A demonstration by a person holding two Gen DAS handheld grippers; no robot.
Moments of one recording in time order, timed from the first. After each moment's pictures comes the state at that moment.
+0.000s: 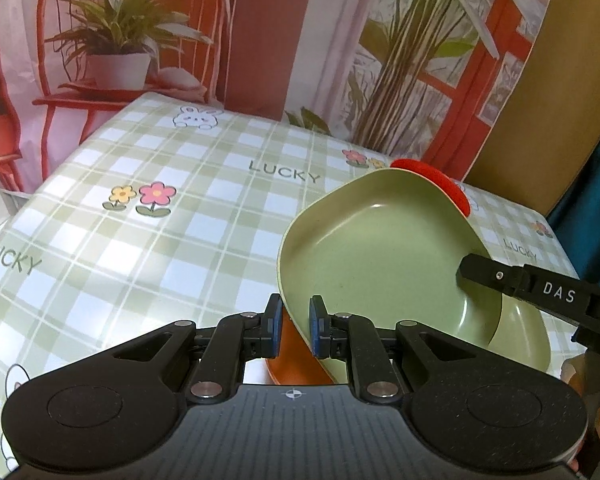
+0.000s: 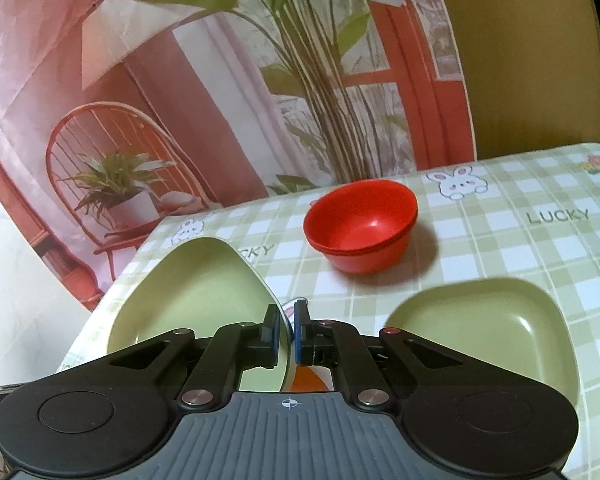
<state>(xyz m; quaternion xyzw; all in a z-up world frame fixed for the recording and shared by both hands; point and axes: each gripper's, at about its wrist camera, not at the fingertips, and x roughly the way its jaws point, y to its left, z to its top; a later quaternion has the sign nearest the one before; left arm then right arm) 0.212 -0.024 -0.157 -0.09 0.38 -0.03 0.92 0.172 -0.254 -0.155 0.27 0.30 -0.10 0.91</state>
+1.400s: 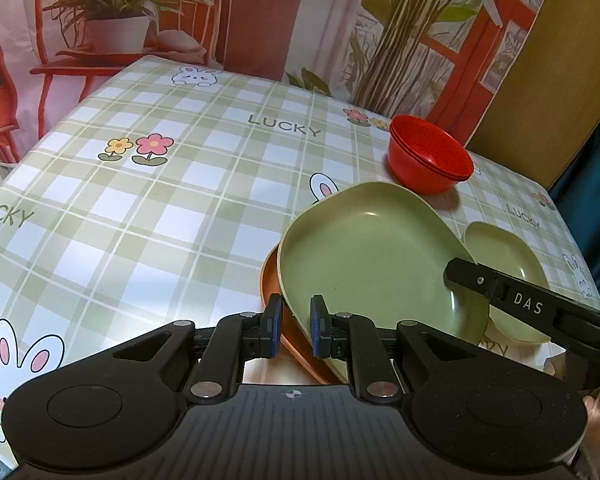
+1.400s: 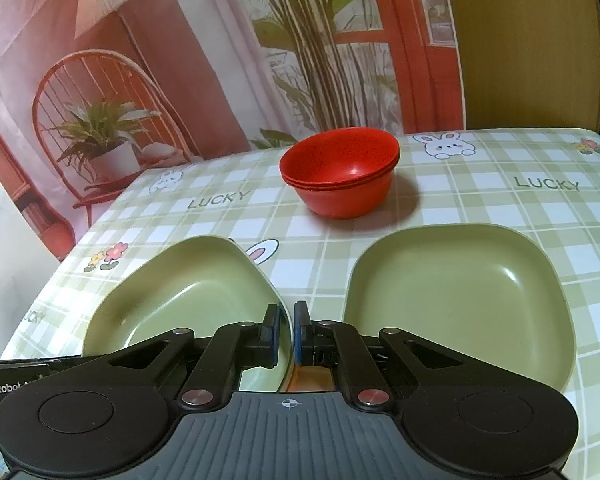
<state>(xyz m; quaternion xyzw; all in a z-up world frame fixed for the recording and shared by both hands) 0.201 -0.025 -0.177 -0.09 0.42 -0.03 0.90 0.163 -0.247 -0.189 0.23 0.35 -0.10 0.90</state>
